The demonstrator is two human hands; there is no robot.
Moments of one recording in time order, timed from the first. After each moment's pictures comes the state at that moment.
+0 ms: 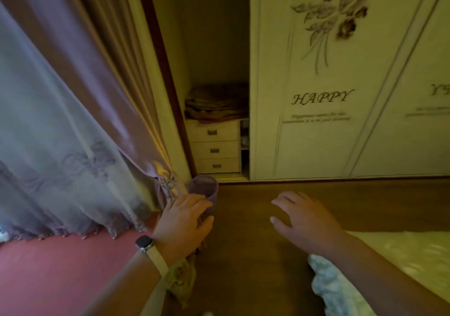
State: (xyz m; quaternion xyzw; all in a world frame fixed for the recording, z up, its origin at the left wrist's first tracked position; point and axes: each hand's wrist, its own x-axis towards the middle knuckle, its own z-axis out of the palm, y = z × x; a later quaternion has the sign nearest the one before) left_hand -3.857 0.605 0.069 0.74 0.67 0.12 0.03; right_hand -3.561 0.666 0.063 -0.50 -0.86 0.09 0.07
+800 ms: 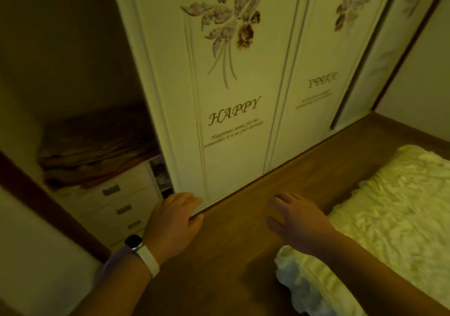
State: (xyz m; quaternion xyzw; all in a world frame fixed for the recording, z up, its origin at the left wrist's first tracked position) left_hand -3.841 1.039 0.046 0.88 0.46 0.09 0.09; right_hand -3.566 0.916 0.069 -0.73 -0.68 0.05 0.04
